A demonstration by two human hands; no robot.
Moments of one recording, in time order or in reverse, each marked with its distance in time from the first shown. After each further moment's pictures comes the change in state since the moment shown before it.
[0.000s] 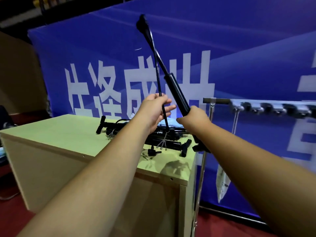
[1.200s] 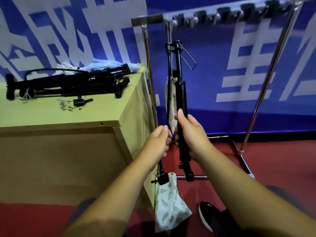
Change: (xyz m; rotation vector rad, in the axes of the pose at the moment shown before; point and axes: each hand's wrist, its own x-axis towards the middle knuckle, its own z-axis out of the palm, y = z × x) left_hand -0.160 -0.308 0.121 0.292 -0.342 -0.402; right_hand -0.175 0.284 0.014 0.886 0.073 0.498
